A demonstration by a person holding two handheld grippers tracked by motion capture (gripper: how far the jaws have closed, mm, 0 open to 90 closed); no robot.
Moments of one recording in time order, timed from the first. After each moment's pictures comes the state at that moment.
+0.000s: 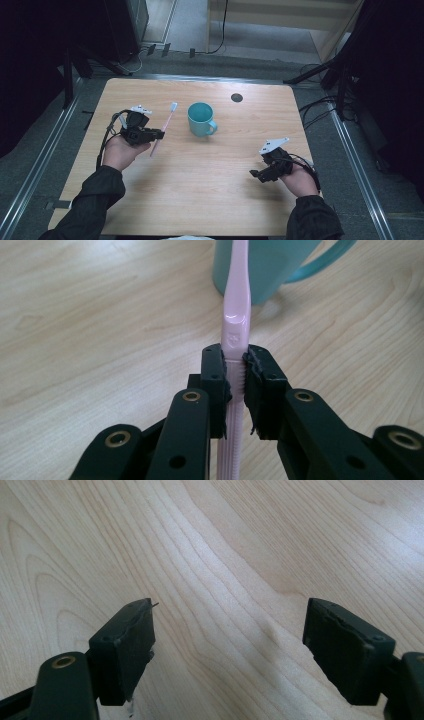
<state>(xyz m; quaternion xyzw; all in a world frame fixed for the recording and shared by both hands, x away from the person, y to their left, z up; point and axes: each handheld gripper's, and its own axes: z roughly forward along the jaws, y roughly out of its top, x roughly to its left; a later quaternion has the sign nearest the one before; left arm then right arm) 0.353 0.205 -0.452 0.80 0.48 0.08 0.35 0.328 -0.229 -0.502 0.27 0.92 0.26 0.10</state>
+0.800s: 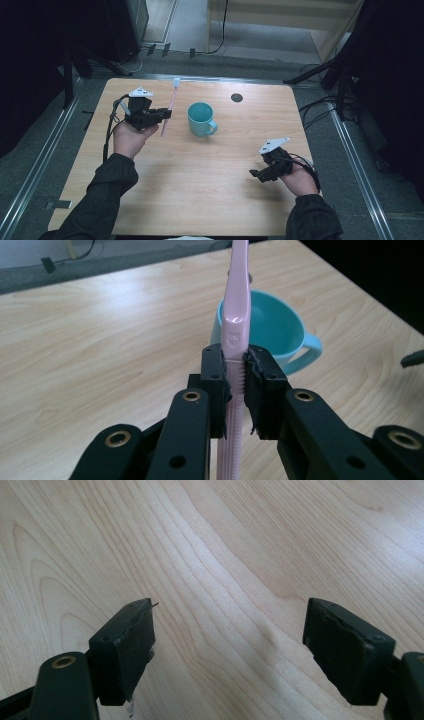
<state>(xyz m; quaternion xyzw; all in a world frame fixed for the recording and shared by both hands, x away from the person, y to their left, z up) 0.371 0.188 -0.415 0.75 0.47 0.14 0.44 0.327 -0.228 -0.500 0.27 0.92 0.27 0.10</state>
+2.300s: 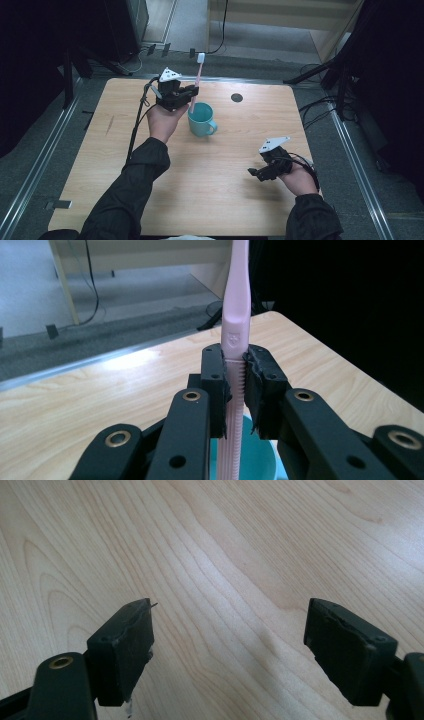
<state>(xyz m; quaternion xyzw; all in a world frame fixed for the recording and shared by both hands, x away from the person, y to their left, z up) 0.414 0.117 -0.395 0.71 0.44 0.20 0.51 0.329 -0.227 -0.498 0.27 0.91 0.29 0.10</state>
